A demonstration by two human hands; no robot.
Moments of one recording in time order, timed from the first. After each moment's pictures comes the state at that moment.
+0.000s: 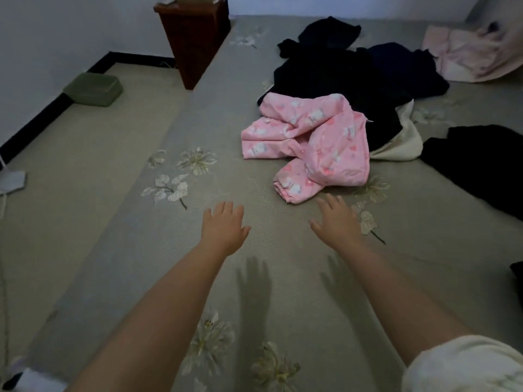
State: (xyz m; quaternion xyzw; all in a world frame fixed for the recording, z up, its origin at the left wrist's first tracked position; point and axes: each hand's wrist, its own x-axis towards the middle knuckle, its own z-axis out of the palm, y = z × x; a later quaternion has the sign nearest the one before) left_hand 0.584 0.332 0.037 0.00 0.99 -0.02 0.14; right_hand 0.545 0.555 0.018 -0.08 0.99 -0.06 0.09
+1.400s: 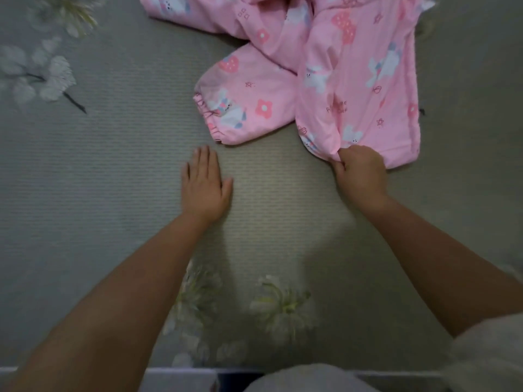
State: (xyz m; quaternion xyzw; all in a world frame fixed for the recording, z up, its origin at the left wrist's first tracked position) left_hand 0.592 0.331 -0.201 -0.01 0.97 0.11 0.21; right_hand 0.573 0.596 -0.175 -0.02 0.99 -0.13 0.05
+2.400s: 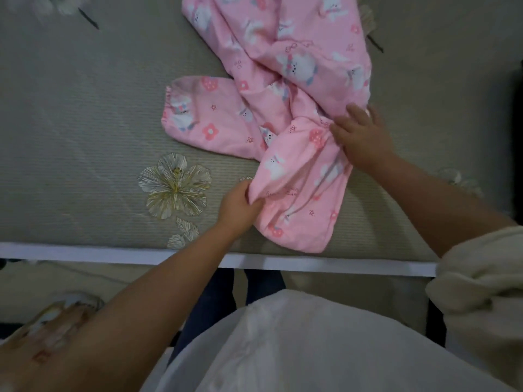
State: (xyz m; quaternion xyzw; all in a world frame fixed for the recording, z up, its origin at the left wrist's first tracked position) left_hand 0.799 0.408 -0.101 -0.15 0.84 0.45 0.25; right_hand 0.696 0.649 -0.090 -0.23 0.96 0.07 0.14
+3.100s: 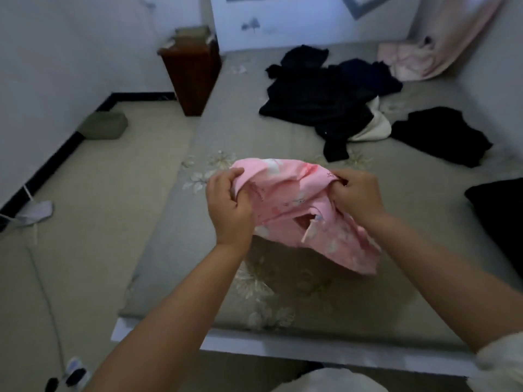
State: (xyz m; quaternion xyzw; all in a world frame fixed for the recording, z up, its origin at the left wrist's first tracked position) left_hand 0.819 0.298 0.189 -0.04 0.80 0.49 -0.34; right_hand 0.772 0.488 0.173 -0.04 0.92 -0.36 -0.17
